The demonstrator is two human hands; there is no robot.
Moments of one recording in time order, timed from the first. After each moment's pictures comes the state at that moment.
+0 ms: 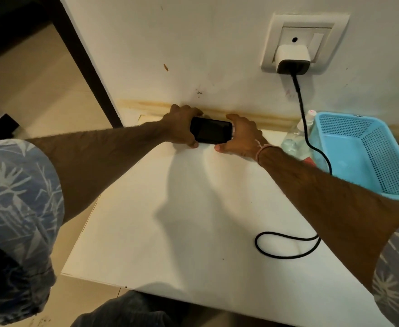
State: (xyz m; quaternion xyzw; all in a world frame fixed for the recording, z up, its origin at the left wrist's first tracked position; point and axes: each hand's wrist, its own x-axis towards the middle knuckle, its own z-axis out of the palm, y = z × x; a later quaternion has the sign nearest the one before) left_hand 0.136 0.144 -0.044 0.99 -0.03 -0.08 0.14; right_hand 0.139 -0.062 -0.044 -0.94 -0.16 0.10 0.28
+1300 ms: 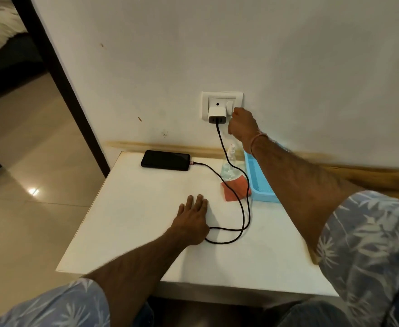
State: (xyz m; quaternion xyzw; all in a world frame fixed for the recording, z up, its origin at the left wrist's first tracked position) left_hand -0.045 -0.030 -0.066 0.97 -0.06 -0.20 0.13; right_hand 0.125 -0.152 0.111 -0.90 -0.01 -0.01 0.43
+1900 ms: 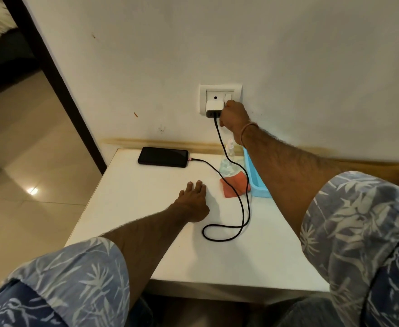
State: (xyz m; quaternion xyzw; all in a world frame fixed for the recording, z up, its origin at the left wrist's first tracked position) left_hand 0.005 -0.029 -0.063 0.96 -0.04 -0.23 0.15; right_hand 0.142 -0.139 0.106 -0.89 0.01 0.00 0.46
